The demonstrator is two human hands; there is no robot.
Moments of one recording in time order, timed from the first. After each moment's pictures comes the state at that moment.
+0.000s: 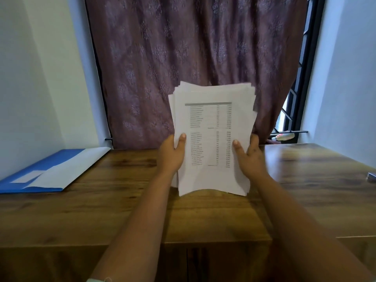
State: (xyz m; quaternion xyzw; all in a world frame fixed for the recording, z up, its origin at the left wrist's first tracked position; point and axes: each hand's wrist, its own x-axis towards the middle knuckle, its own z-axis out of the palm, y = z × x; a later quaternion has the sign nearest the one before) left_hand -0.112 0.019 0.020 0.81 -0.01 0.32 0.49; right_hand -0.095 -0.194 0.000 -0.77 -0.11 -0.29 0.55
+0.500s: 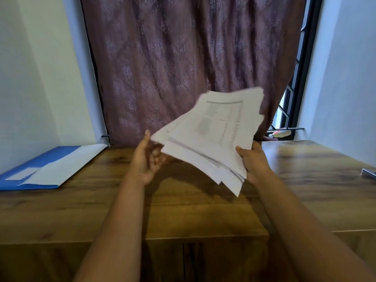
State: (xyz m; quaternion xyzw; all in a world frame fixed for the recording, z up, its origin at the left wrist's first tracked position) left_hand -0.114 0.076 0.001 0.52 -0.01 0.10 0.85; right_hand -0.094 -0.200 0.000 -0.61 0.00 -0.13 0.78
